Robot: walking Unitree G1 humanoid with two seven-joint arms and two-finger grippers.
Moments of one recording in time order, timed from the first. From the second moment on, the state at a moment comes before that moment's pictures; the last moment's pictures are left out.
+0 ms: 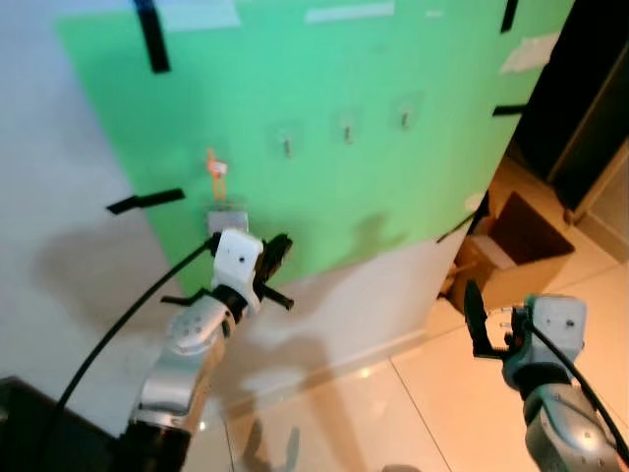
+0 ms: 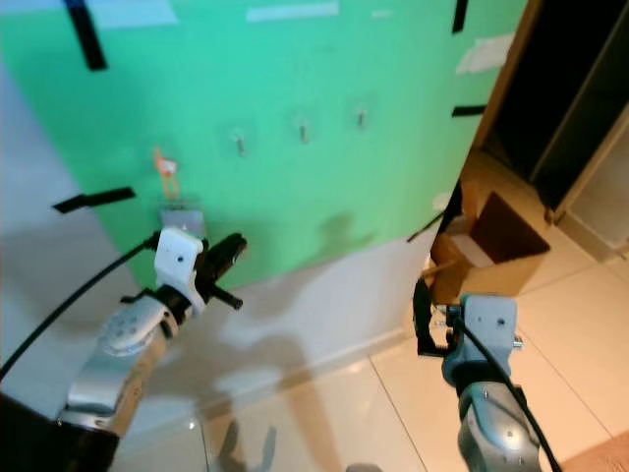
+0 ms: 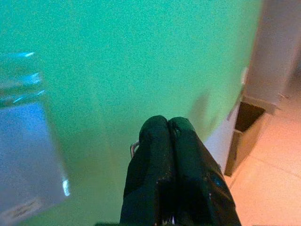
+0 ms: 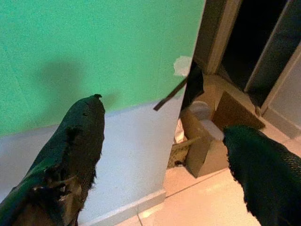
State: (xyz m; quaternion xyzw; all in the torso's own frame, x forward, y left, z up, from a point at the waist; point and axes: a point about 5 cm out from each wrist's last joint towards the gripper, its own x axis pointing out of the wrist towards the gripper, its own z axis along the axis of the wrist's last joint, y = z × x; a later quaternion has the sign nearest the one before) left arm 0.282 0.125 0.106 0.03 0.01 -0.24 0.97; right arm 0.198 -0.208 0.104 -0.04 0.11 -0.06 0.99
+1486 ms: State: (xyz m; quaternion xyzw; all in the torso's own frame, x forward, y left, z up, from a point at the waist) left arm 0.368 0.174 0.218 -0.02 0.00 -0.44 0.90; right arm 0.226 -0.169 0.130 -0.05 0.04 0.04 1.00
